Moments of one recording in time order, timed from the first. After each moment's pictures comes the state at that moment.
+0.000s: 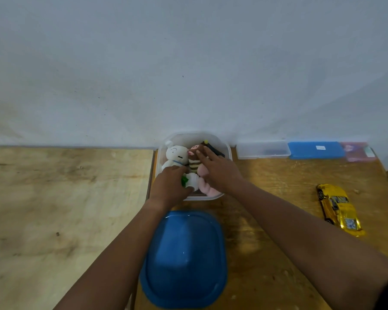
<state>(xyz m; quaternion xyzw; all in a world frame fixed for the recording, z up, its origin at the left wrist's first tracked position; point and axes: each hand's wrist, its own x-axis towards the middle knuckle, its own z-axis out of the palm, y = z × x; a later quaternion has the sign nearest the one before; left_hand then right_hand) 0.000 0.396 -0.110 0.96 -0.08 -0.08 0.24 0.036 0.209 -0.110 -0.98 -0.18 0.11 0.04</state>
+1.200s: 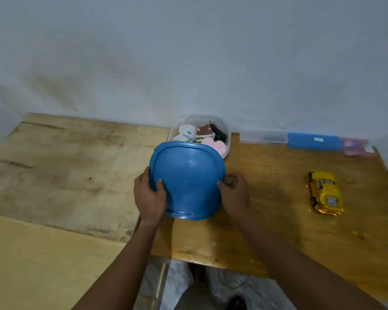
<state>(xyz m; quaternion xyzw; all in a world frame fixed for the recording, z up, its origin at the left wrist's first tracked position) -0.192 0.386 -0.100 0.85 0.27 0.17 0.41 -0.159 0.180 -0.101 -0.75 0.20 0.02 0.63</state>
